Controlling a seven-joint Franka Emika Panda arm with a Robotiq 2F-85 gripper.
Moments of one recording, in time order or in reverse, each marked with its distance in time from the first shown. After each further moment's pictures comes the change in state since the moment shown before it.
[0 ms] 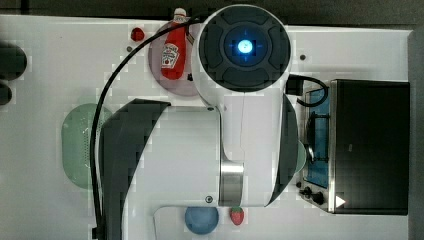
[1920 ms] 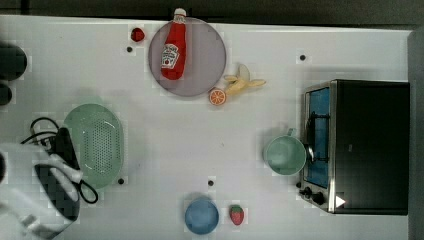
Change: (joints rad) arm 0.104 0.211 0.616 -0.368 0.020 0.553 1.094
